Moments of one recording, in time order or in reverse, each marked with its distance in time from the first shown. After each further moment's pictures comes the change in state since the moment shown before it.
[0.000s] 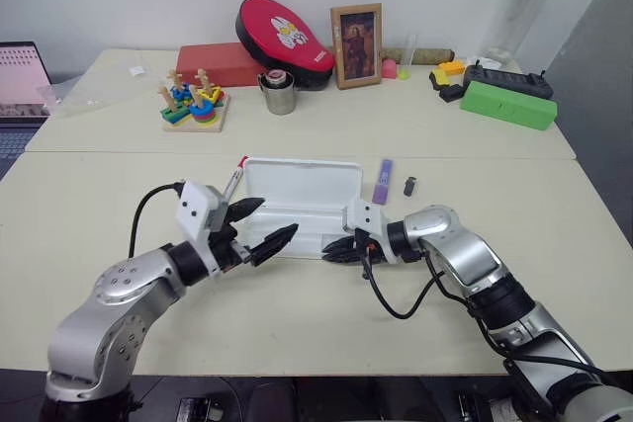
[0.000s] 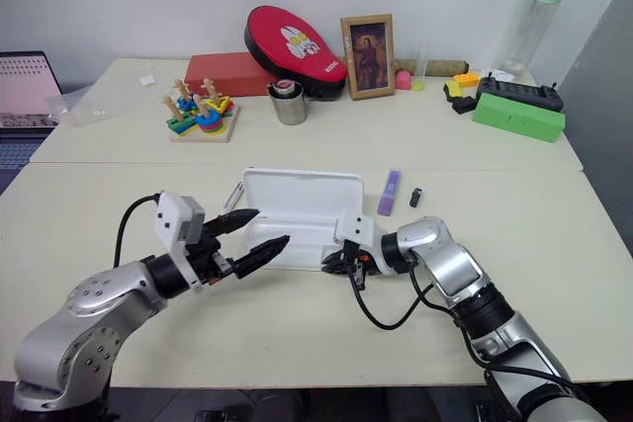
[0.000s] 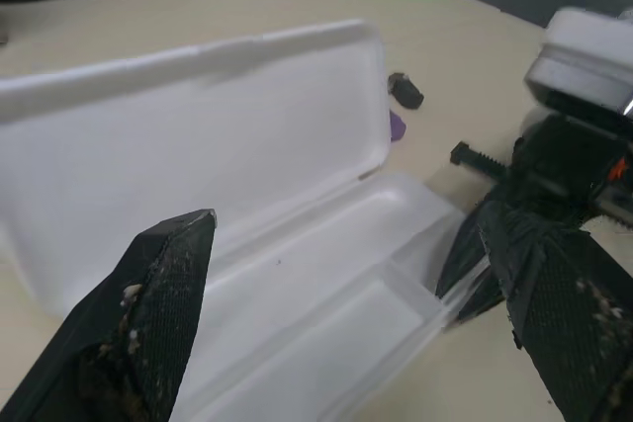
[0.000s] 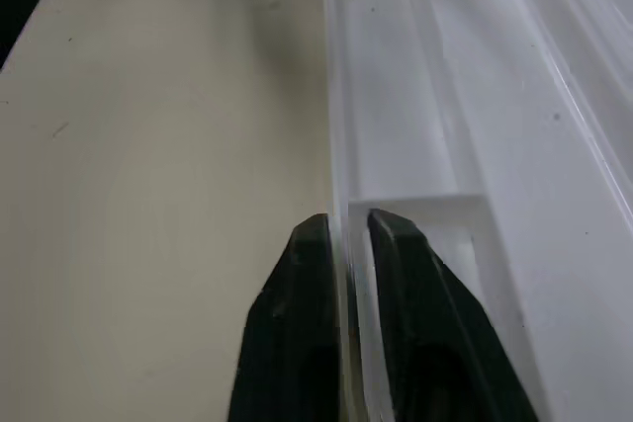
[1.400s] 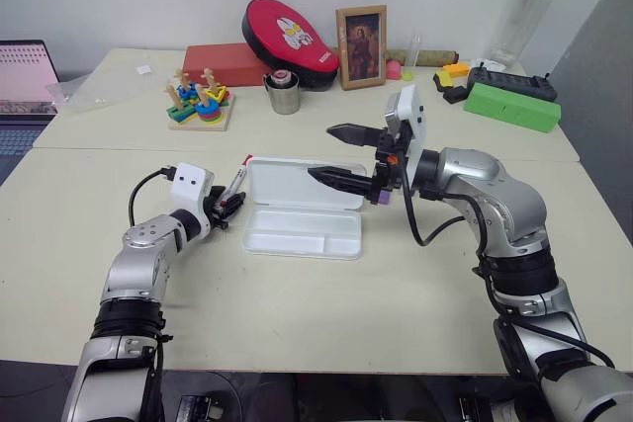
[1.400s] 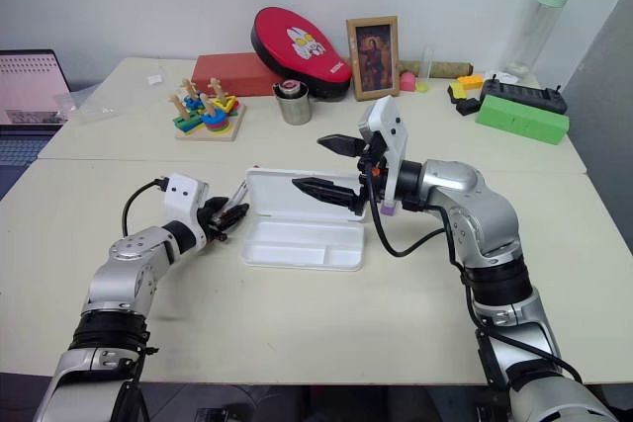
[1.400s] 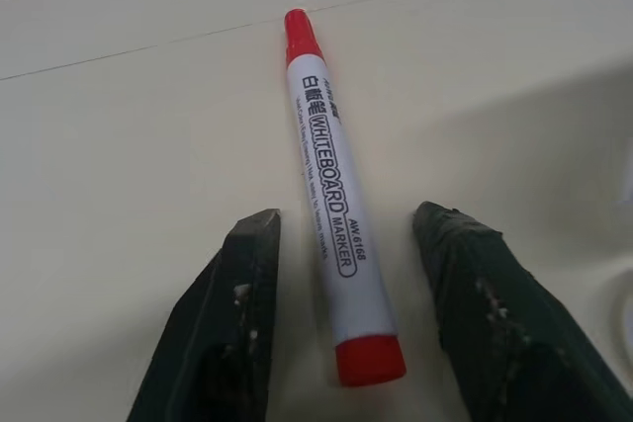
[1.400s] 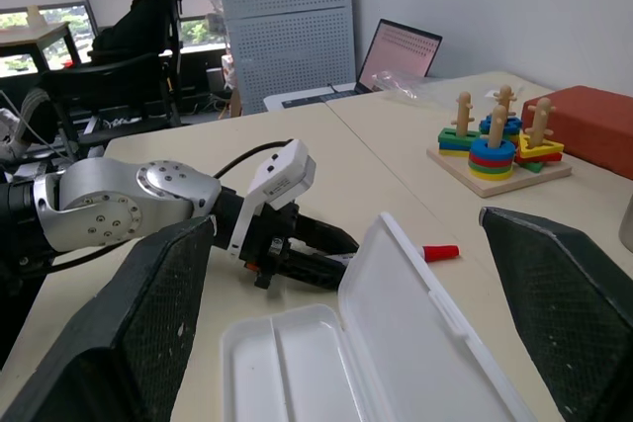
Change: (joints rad) left arm -0.459 -0.073 -0.152 0.916 0.412 -0.353 0.078; right arm -0.152 0.061 -0.316 -0.165 0.363 0.165 -0.254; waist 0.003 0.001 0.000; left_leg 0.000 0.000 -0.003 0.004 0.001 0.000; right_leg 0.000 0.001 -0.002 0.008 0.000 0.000
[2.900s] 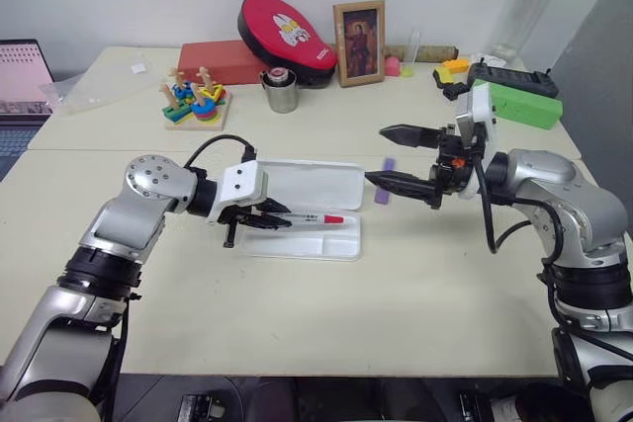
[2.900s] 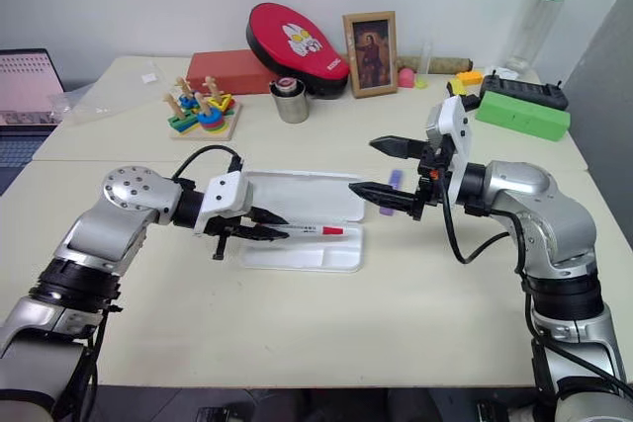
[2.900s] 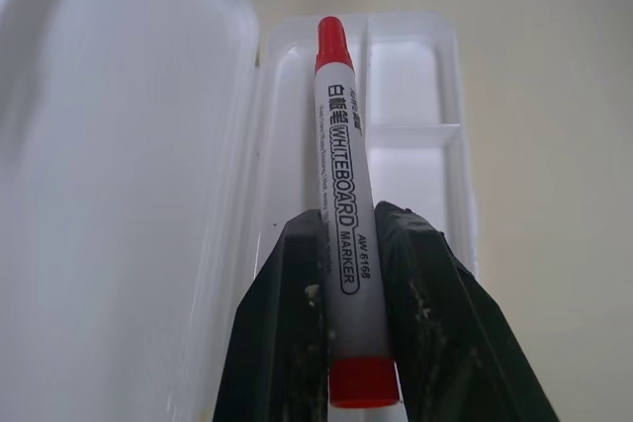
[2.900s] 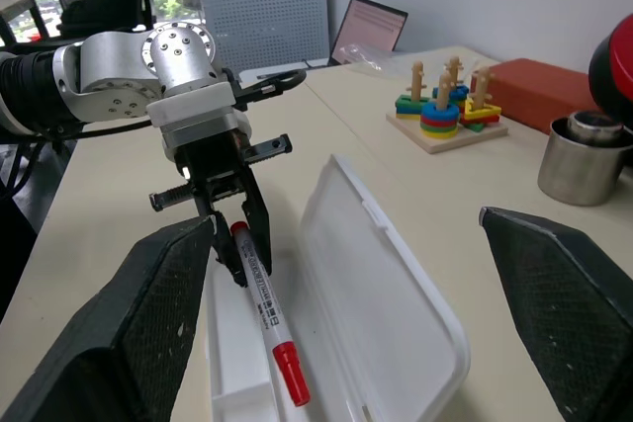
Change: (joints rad) left arm -0.265 0.250 -0.391 -0.077 0.062 -0.244 -0.848; right arm 0.142 -0.273 -0.120 -0.129 0.141 0.033 0.052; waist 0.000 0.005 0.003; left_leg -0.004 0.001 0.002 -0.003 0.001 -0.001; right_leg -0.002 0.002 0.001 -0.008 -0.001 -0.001
